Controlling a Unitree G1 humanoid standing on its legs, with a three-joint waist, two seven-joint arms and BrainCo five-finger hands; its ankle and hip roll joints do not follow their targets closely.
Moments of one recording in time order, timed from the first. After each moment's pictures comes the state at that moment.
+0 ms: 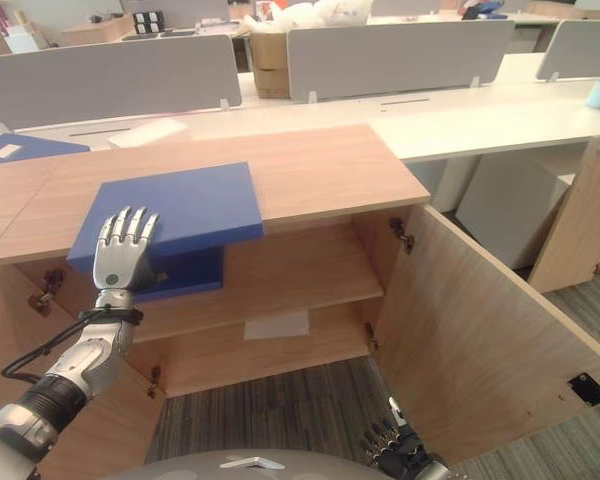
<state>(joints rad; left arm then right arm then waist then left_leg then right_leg) -0.20 0.68 -0.47 0.35 0.77 0.30 0.51 0.15 -0.23 0.15 0.90 1.31 0.36 0.32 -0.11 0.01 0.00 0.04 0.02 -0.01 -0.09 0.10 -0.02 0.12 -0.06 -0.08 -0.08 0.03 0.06</state>
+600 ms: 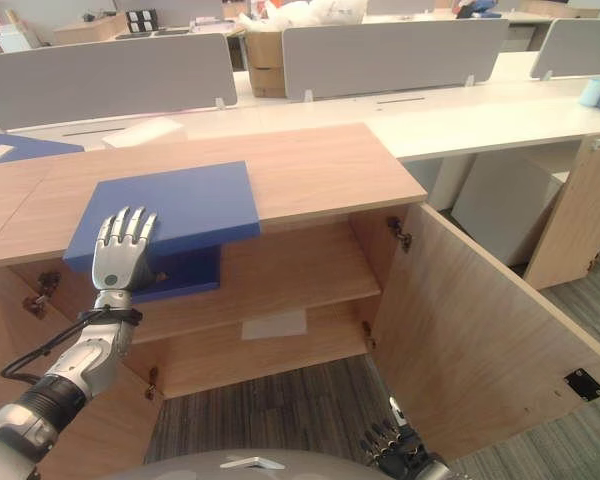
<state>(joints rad) -0.20 0.68 -0.47 0.36 0.77 0.30 0.52 0.15 -0.24 0.14 0.90 1.30 0.37 0.32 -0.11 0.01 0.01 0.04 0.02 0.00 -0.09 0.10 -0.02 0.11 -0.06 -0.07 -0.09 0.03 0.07</state>
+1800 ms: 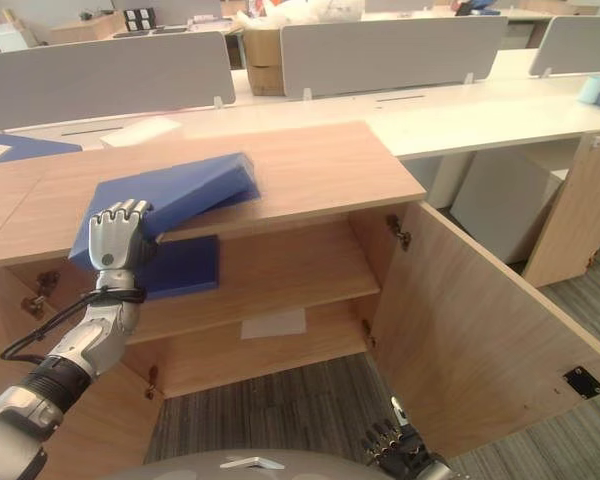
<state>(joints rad) -0.28 0.66 -0.41 0.21 0.57 0.21 0.59 0.16 -0.23 0.12 0.88 1.30 0.36 0.31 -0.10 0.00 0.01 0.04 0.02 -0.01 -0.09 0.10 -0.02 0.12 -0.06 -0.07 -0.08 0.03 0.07</state>
